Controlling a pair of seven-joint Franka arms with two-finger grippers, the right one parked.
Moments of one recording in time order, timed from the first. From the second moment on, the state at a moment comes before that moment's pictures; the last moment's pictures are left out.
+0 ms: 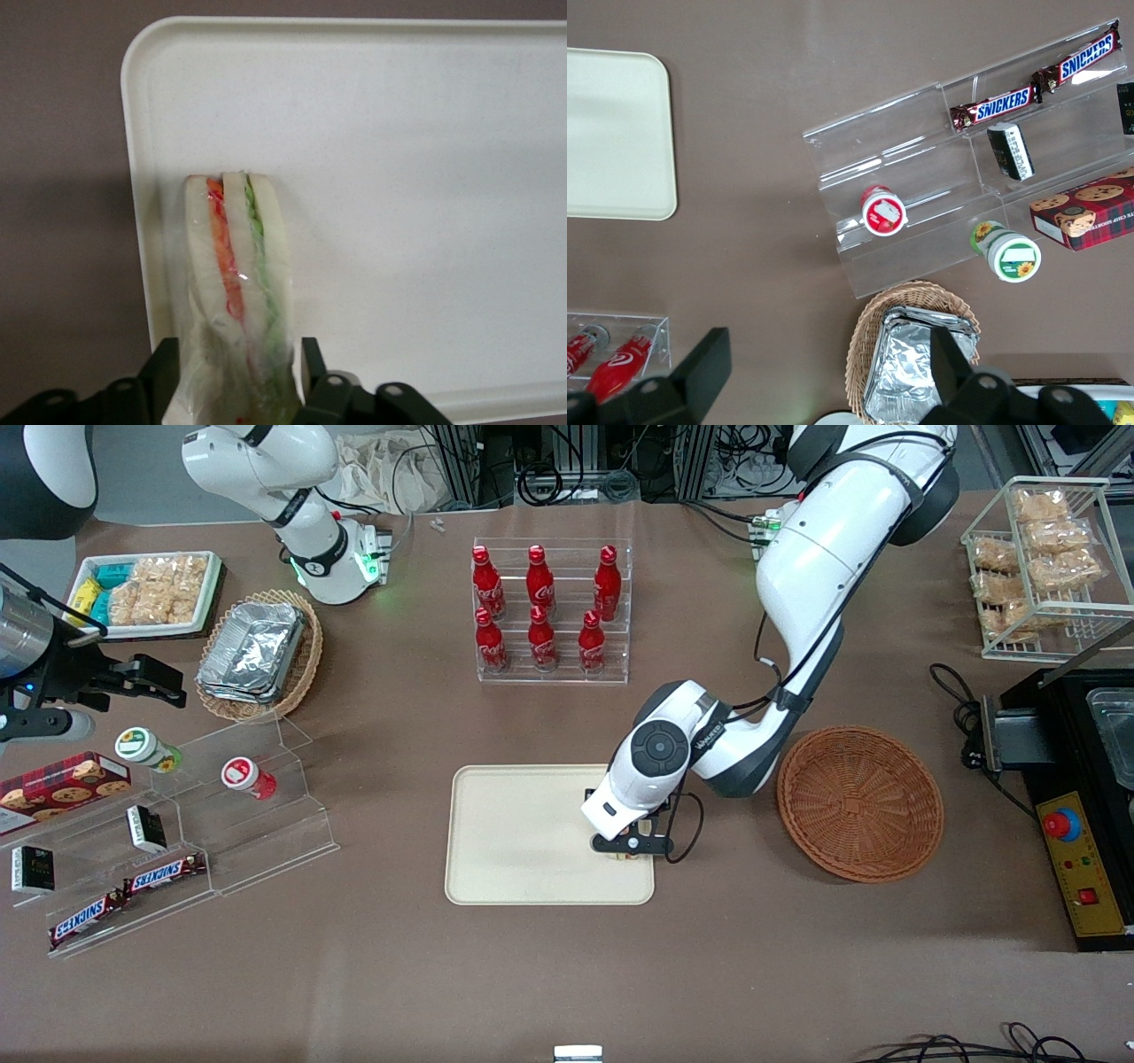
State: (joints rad) arm -0.35 0.82 -0.36 -1.40 0.20 2.22 -0.69
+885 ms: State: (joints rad) arm -0.06 0.35 -0.35 -1.33 0.11 1.61 -0.70
